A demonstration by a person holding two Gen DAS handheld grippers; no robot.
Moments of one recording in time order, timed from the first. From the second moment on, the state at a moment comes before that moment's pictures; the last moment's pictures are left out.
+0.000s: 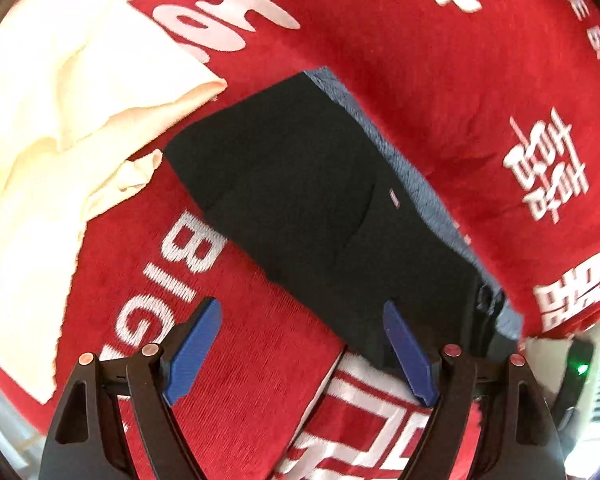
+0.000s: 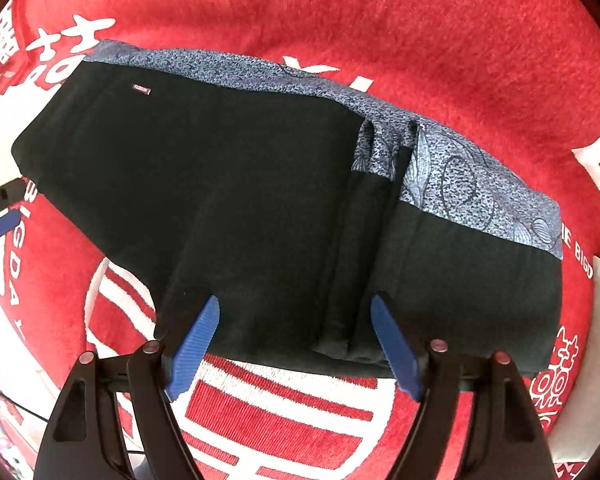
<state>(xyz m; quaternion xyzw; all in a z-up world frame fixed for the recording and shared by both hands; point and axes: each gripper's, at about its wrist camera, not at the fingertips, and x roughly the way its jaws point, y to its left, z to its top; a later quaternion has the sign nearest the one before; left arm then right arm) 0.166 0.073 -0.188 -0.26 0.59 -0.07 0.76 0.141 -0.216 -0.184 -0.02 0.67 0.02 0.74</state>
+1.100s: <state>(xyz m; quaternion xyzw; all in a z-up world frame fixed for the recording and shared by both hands) 0.216 0.058 -0.210 -0.28 0.54 0.00 0.79 0.135 -0.220 -0.170 -0.02 0.66 0.05 0.75</state>
